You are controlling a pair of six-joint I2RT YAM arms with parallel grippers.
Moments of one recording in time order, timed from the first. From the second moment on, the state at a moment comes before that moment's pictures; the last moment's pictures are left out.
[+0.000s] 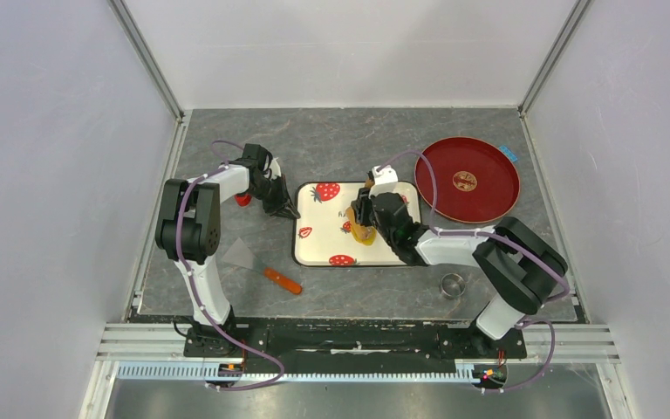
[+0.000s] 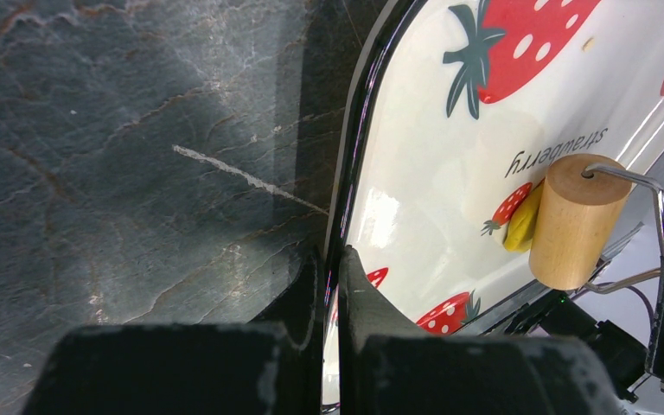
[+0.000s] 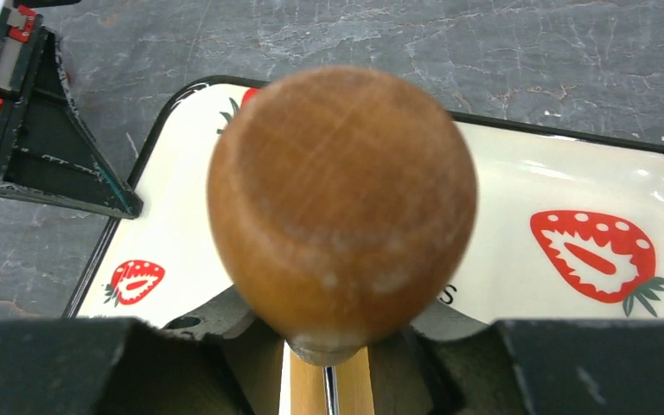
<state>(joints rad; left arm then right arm) -0.15 1.94 1.21 -0.54 0.50 -0.39 0.78 1.63 0.70 0.57 0.35 0.35</state>
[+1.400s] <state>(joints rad) -0.15 1.94 1.21 -0.54 0.50 -0.39 0.87 1.74 0.51 0.96 0.62 0.61</state>
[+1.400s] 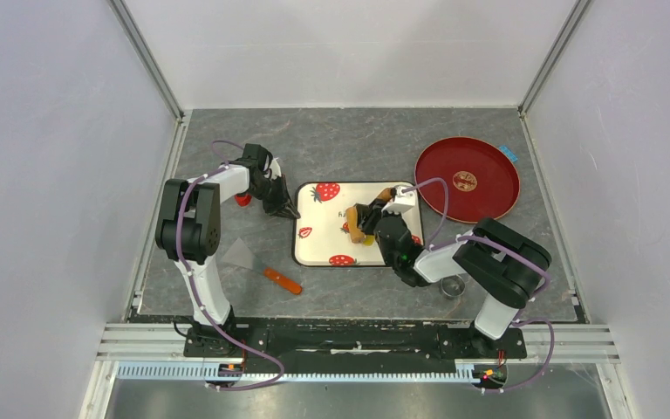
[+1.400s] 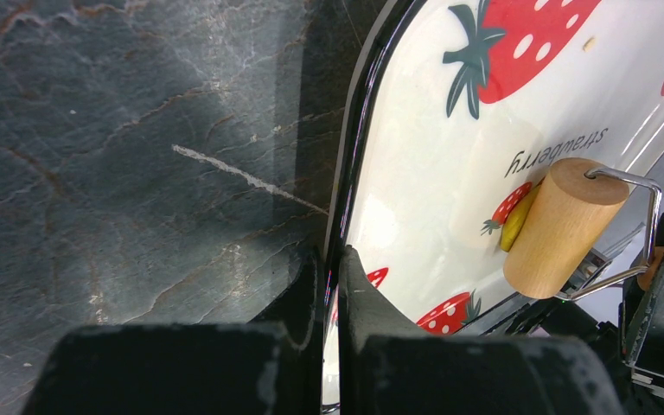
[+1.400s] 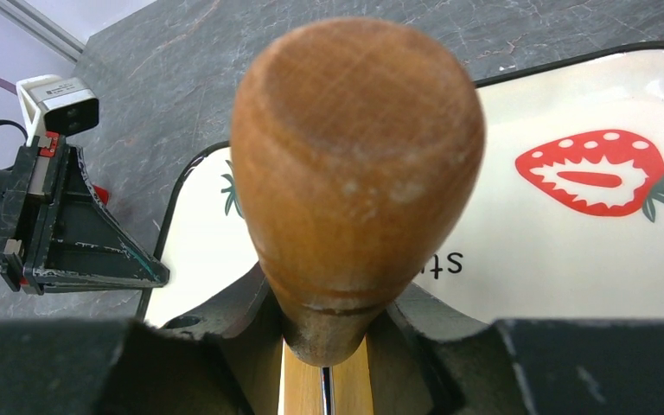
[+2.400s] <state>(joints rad) -0.15 1.94 1.21 -0.54 0.50 -0.39 0.86 1.79 0.43 1.16 0.58 0.63</state>
